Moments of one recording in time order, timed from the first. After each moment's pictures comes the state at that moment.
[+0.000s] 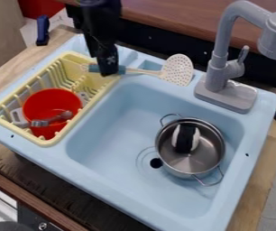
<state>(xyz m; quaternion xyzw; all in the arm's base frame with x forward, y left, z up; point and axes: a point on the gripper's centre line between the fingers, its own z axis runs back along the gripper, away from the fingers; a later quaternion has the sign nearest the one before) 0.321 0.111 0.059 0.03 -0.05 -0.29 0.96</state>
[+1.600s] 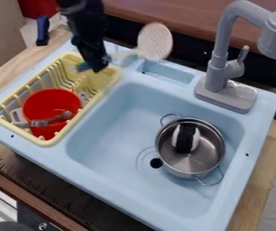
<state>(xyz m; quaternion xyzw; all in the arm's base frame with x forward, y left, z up) 0.307 0.129 0.072 -0.03 -0.13 -0.18 0.97</state>
